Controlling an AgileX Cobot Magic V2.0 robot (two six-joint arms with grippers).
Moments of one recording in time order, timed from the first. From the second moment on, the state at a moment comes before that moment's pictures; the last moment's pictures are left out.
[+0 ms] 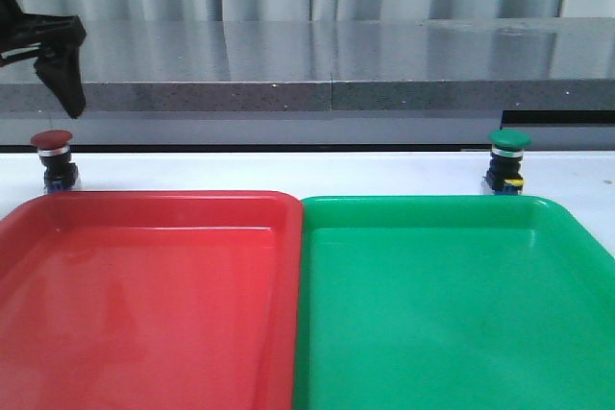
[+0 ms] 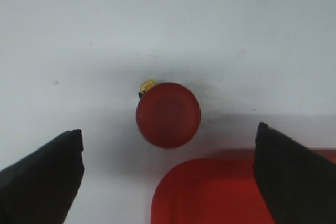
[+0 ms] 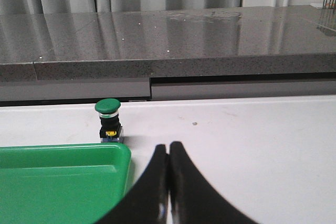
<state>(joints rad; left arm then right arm) -0.04 1.89 -1.49 -0.16 0.82 -0.05 -0.03 -0.01 0.03 0.00 0.08 0.06</state>
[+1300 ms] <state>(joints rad) -0.08 1.99 -1.71 -0.18 0.92 -0.05 -0.03 -0.01 0.03 0.00 0.08 0.06</state>
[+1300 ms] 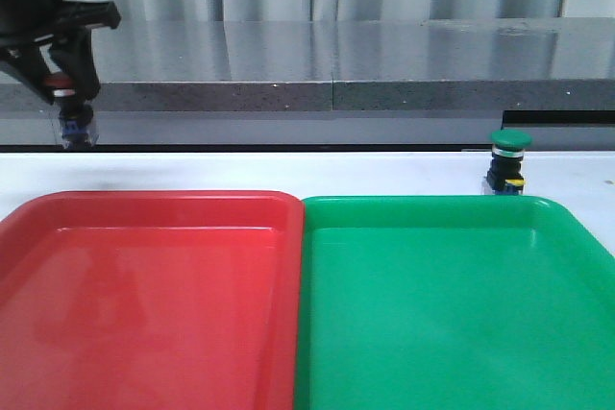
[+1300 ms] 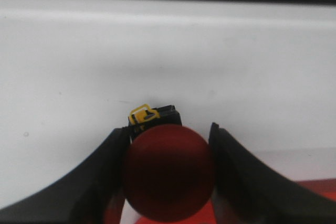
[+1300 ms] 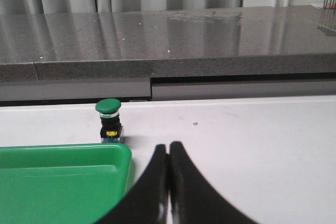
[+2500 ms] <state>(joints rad) -0.49 1.63 -1.02 -0.21 0.68 -0.12 -0.03 -0.01 0.03 0.00 0.08 0.06</state>
